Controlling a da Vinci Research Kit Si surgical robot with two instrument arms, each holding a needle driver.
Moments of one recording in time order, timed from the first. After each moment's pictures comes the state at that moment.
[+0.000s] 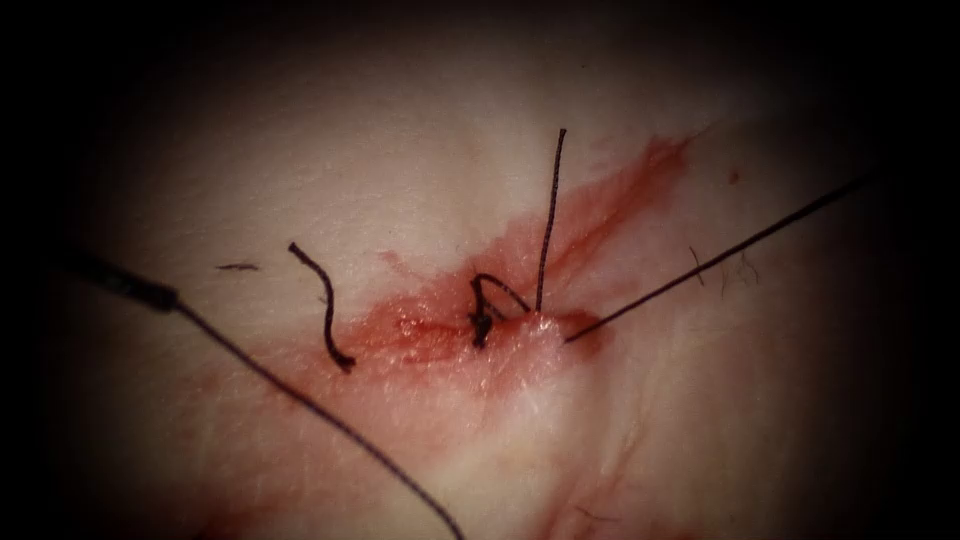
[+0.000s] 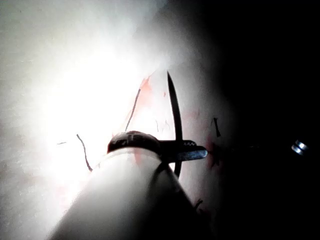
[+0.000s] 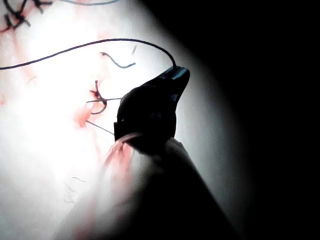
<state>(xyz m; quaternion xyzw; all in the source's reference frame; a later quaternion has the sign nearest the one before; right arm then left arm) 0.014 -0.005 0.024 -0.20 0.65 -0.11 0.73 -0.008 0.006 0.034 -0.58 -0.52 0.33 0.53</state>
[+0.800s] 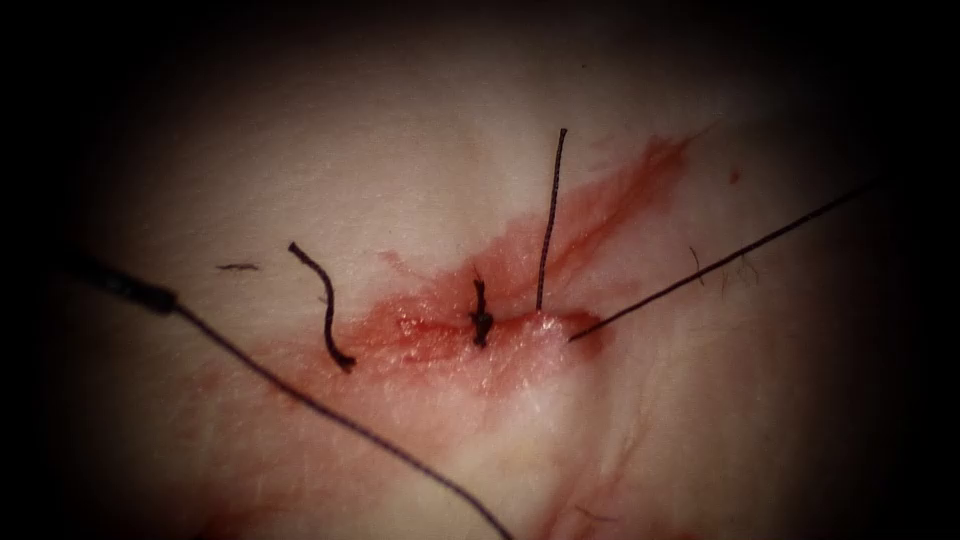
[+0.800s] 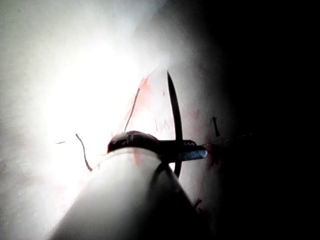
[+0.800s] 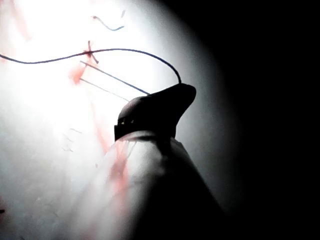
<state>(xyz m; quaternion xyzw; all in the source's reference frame) 0.002 0.000 0.022 -0.26 0.59 -0.06 0.76 -0.008 0.006 0.034 -0.58 -0.52 0.33 0.53</state>
